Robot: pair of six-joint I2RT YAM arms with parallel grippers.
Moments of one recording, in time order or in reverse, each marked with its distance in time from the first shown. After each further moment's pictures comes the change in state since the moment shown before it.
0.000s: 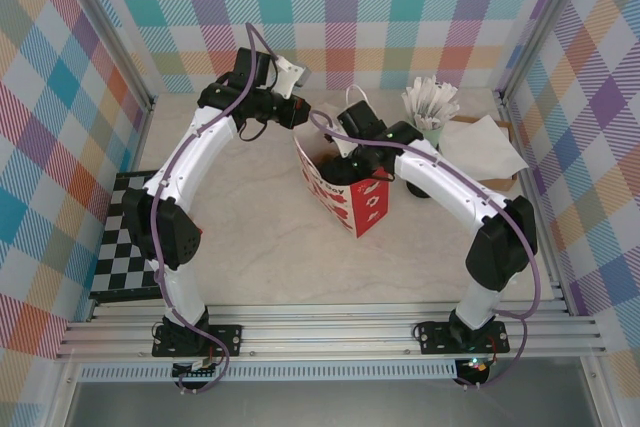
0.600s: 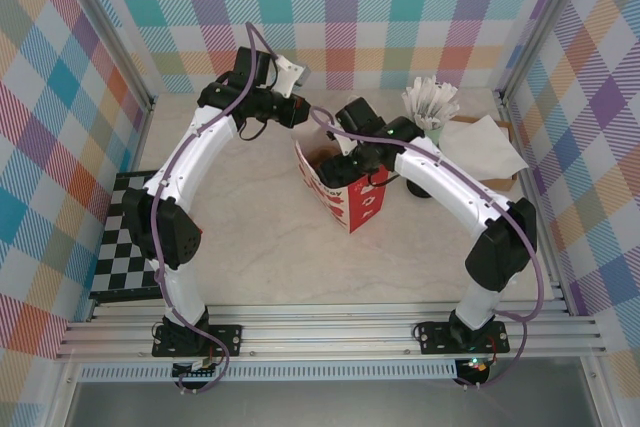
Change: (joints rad) left arm 0.000 0.006 0.014 -0.004 -0.011 0.000; right arm 0.008 0.000 0.078 -0.121 0.052 0.069
